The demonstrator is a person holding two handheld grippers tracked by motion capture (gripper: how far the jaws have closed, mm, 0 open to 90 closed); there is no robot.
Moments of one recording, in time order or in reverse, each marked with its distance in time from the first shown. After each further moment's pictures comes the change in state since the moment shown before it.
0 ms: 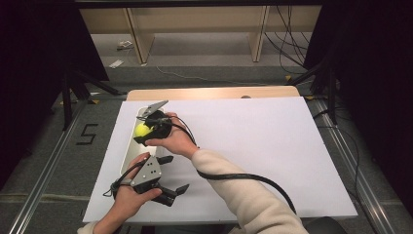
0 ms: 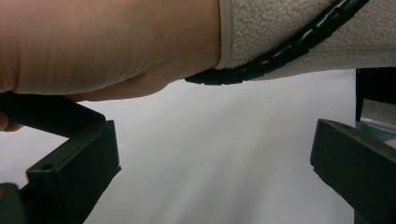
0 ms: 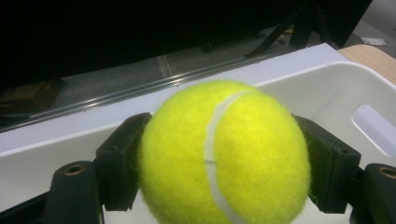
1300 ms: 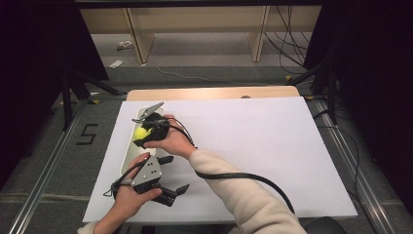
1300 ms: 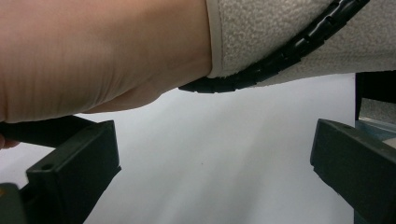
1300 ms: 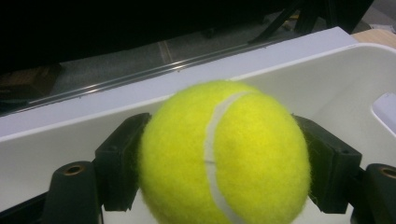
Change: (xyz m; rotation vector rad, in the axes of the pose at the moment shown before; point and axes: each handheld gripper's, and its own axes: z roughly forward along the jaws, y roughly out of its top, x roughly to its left) left arm 0.000 0.000 0.001 0.001 -0.002 -0.002; right arm 0.001 -0.002 0.012 0.066 0.004 -0.006
